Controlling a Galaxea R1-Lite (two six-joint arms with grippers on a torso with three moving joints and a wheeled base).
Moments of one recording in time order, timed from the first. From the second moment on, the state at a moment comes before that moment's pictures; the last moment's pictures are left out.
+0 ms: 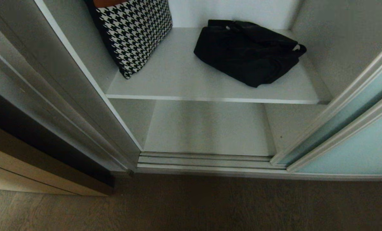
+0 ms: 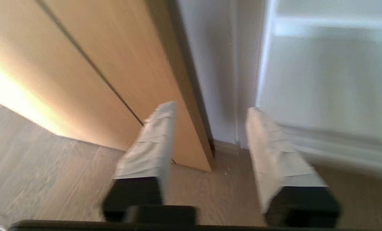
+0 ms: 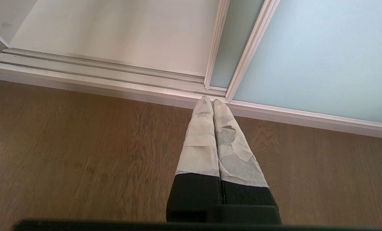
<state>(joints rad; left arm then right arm) 0.00 0.32 -0.47 0.05 0.26 0.09 0.00 0.00 0.00 0.00 0.02 -0.05</state>
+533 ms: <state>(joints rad) -0.01 0.18 -0.10 -0.09 0.10 0.15 0.00 0.00 0.00 0.00 0.02 -0.05</state>
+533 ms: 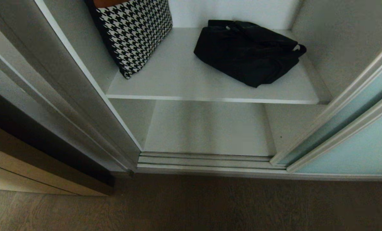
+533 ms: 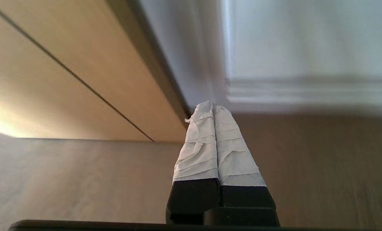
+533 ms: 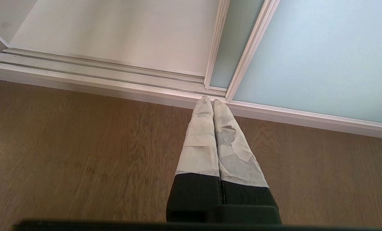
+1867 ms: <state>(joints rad) 0.01 0.00 0.00 0.00 -0.02 0.05 0.00 0.00 0.00 0.00 0.02 -0.05</state>
